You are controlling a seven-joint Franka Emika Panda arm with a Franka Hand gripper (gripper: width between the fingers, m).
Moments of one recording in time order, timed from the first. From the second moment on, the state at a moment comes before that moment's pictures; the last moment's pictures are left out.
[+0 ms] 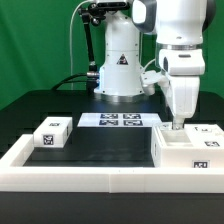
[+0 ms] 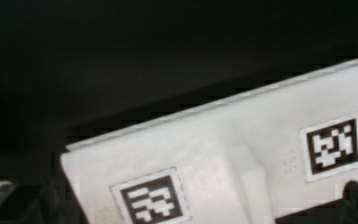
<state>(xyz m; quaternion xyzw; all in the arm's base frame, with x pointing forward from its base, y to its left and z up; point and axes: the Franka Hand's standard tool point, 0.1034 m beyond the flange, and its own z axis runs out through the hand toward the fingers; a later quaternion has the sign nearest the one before) 0.427 0.093 0.025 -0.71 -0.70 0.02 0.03</state>
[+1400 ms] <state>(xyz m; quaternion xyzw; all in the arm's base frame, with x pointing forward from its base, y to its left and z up) 0.432 0.094 0.021 -0.72 -0.70 0.01 0.03</state>
